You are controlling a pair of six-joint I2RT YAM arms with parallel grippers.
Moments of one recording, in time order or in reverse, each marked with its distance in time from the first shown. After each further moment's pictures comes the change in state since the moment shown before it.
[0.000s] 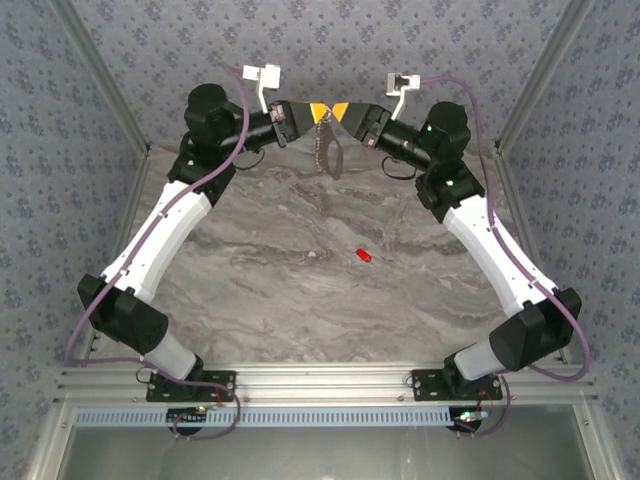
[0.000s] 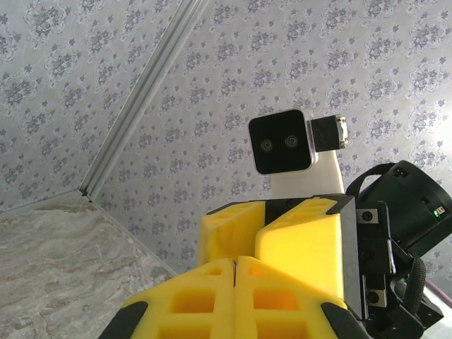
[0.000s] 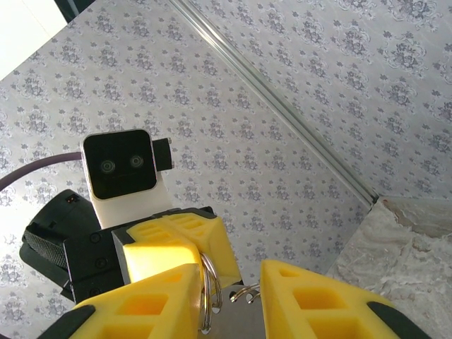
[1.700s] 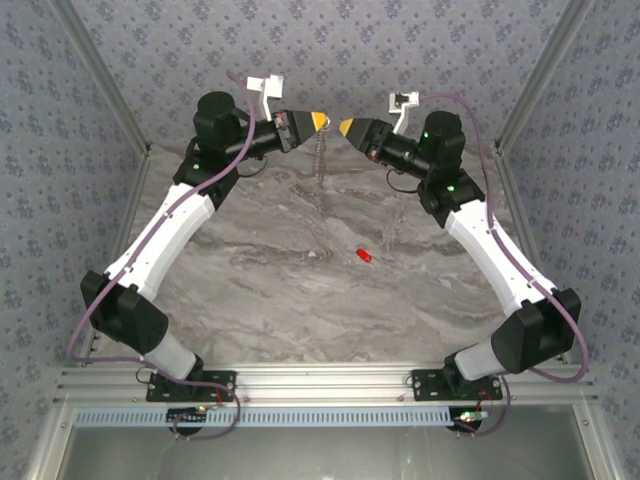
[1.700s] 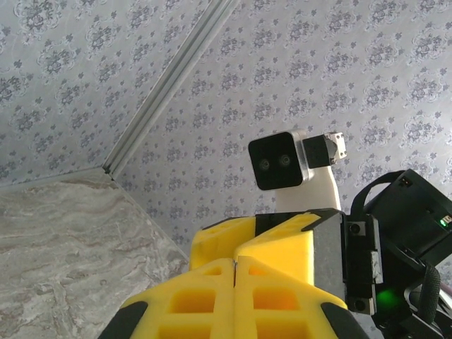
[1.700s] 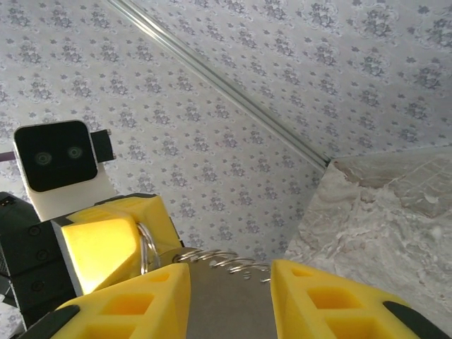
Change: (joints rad) left arm 0.000 0.000 -0.068 -0.020 -0.054 0.000; right arm -0.045 -0.025 -0.101 -0.103 0.020 -0.011
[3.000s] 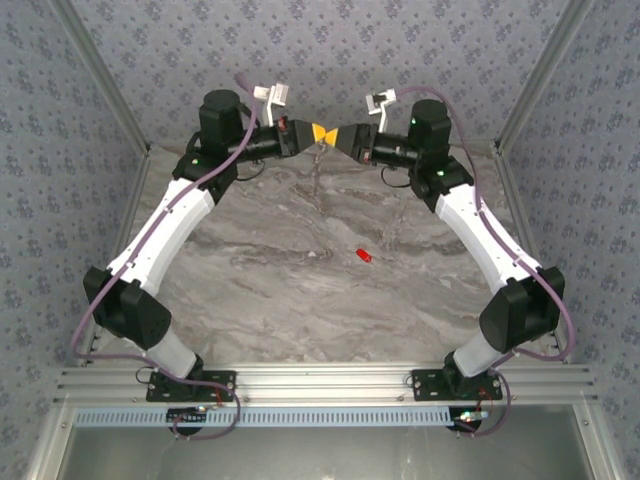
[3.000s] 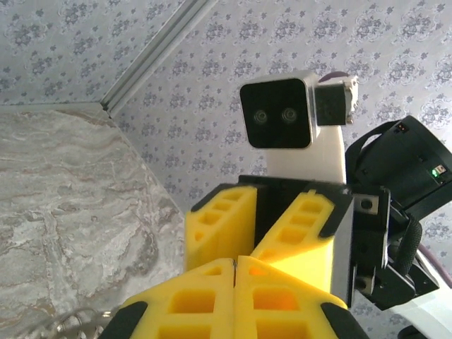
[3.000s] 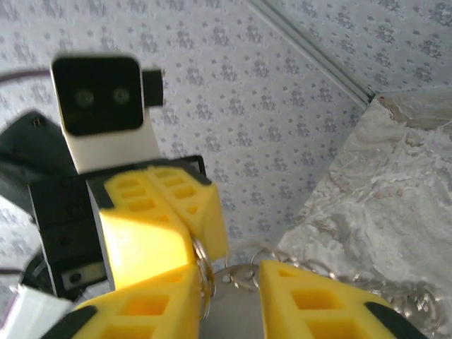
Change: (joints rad) left arm 0.015 0.028 0.043 -0.197 0.084 -0.032; right arm -0.013 0.126 0.116 -0.061 -0.262 -0.039
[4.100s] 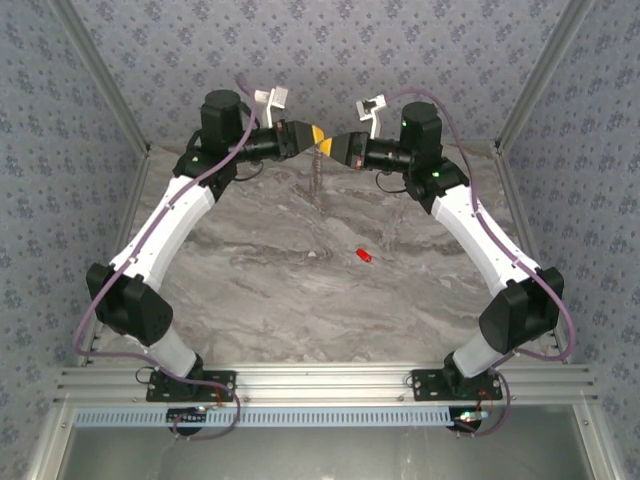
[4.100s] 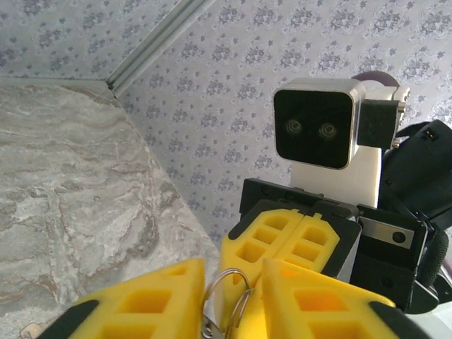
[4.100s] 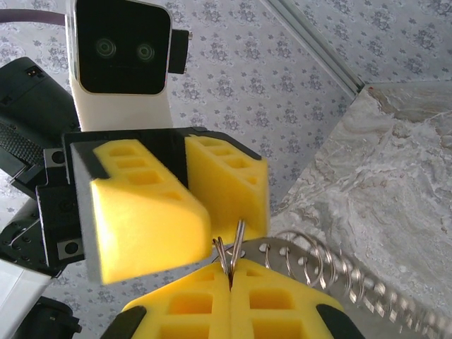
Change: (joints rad) left arm 0.019 0.025 0.006 -0.048 0.041 -0.009; right arm 0.054 0.002 0.015 -0.114 0.024 -0.136
